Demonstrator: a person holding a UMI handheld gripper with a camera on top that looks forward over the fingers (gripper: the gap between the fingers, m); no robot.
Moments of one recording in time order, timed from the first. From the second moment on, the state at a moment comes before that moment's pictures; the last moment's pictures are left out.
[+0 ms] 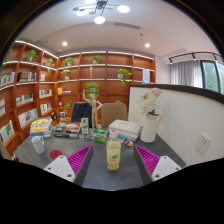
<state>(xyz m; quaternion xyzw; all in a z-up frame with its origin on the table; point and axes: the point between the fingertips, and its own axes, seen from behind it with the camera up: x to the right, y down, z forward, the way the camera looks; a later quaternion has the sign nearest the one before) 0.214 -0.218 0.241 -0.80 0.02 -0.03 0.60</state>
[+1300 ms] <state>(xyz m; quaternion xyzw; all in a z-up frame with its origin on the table) 0.220 -0.046 0.078 -0.78 0.00 -0.05 0.63</state>
